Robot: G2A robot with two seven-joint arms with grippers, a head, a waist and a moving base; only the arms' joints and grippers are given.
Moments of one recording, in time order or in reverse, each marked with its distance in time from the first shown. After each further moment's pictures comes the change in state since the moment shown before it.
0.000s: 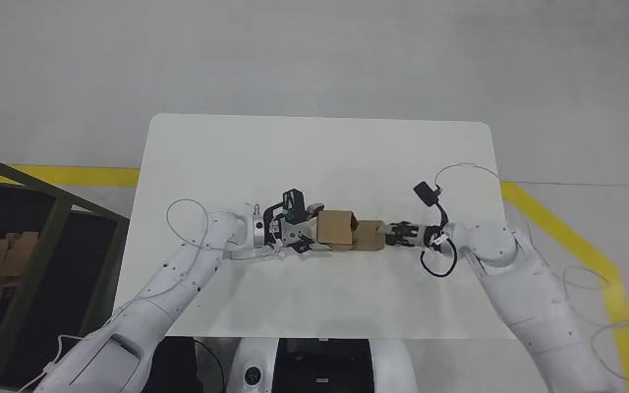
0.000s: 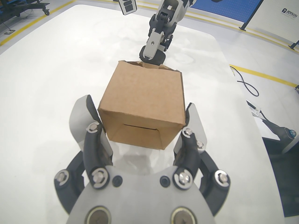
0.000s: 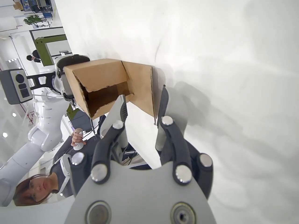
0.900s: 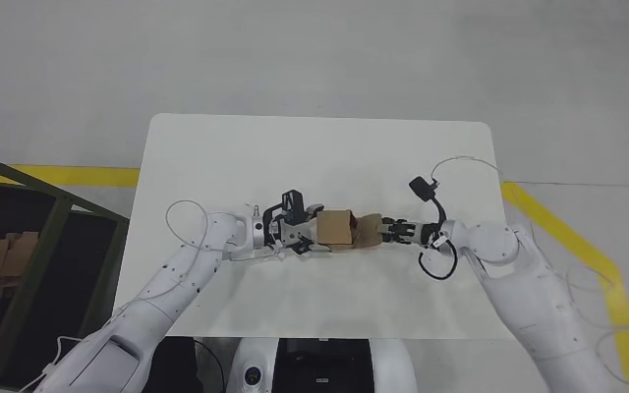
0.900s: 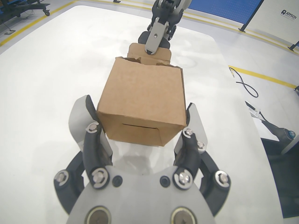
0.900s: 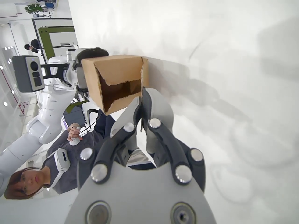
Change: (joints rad) left arm 0.008 0.003 -0.003 -0.006 -0.002 -0.001 0.003; right arm -0.040 0.015 0.033 -0.167 -0.021 0.017 0.018
